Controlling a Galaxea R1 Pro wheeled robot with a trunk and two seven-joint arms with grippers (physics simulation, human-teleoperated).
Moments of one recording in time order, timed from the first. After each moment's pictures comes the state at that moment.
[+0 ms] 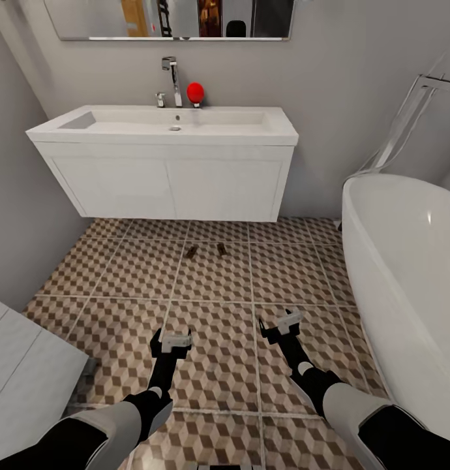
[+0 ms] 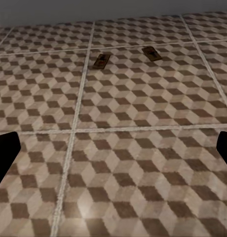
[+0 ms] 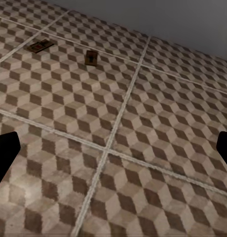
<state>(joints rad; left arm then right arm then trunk) -0.81 -0.14 -0.27 0.06 0.03 -0.80 0.28 -0.85 0.05 0.48 -0.07 -0.07 -0.65 -0.15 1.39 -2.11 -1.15</state>
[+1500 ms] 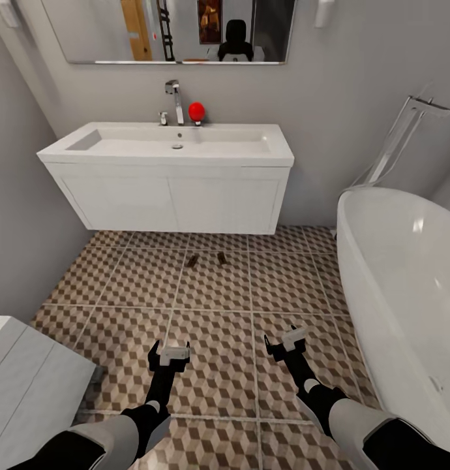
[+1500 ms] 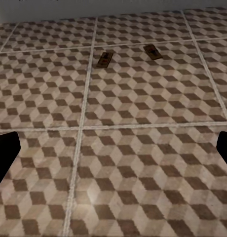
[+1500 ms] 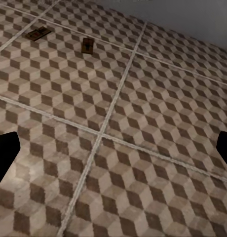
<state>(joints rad) -0.76 -0.14 -0.27 0.07 0.03 -0.80 0.29 -0.80 0.04 0.48 -0.03 -0.07 -0.65 -0.15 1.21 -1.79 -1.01</state>
